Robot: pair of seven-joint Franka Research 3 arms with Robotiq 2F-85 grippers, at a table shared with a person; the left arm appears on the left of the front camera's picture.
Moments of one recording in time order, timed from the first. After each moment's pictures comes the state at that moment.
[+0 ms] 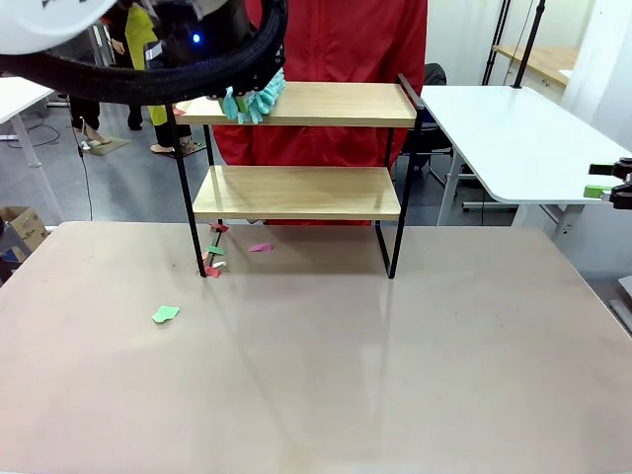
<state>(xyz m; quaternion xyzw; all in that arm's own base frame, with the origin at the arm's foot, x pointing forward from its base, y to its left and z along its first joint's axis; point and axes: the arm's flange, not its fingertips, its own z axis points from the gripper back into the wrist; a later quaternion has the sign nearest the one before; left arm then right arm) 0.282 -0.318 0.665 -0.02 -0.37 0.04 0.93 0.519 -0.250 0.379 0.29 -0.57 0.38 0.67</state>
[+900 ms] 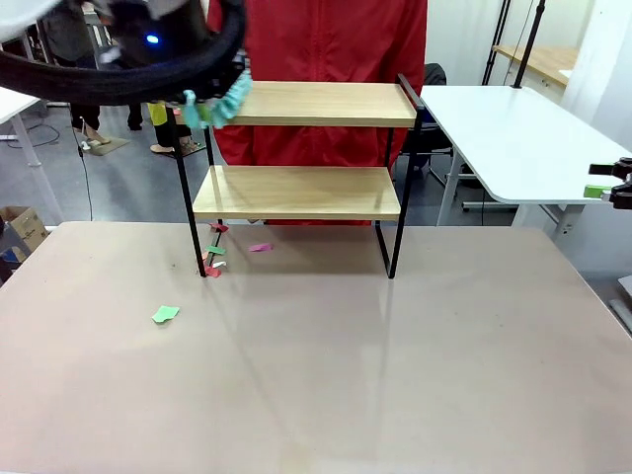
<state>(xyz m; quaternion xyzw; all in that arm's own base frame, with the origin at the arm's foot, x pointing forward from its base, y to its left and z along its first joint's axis) 0.279 -0.284 0.669 0.01 -0.35 0.06 0.93 0.519 -0.250 0.379 0.29 -0.57 0.38 0.67</state>
